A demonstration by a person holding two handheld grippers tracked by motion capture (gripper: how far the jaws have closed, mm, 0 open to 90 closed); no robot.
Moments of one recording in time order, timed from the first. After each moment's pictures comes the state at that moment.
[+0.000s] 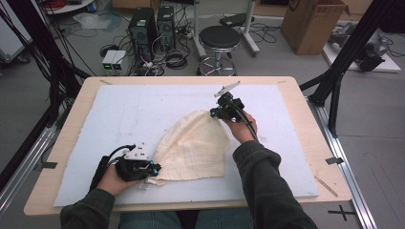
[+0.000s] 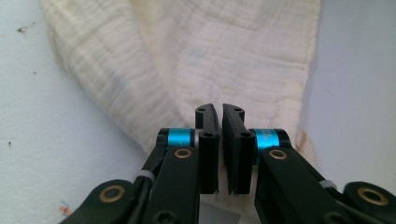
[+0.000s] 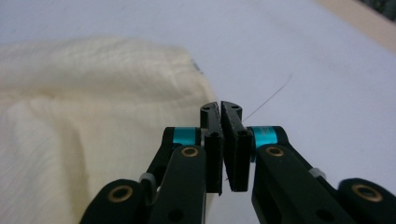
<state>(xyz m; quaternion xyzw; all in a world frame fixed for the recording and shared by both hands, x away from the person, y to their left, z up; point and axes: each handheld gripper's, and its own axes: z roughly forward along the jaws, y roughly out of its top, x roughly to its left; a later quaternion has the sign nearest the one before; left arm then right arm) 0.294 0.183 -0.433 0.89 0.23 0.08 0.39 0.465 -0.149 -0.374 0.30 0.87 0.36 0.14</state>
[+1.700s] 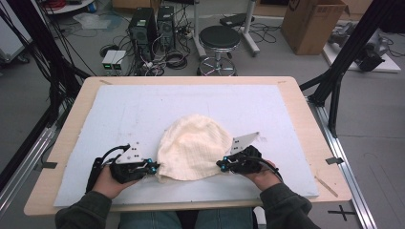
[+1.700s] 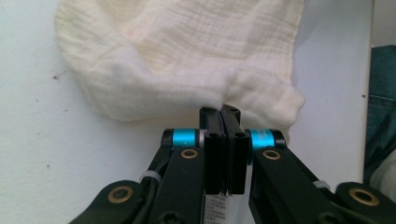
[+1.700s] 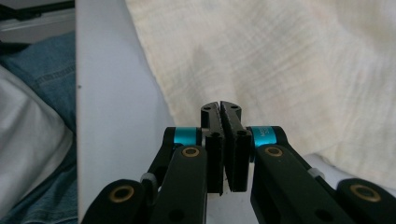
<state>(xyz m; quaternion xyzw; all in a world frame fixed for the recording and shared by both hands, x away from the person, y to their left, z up) 0.274 0.187 -0.407 0.87 0.21 0.12 0.42 0.317 -0.194 -0.408 0.13 0.91 0.40 0.03</state>
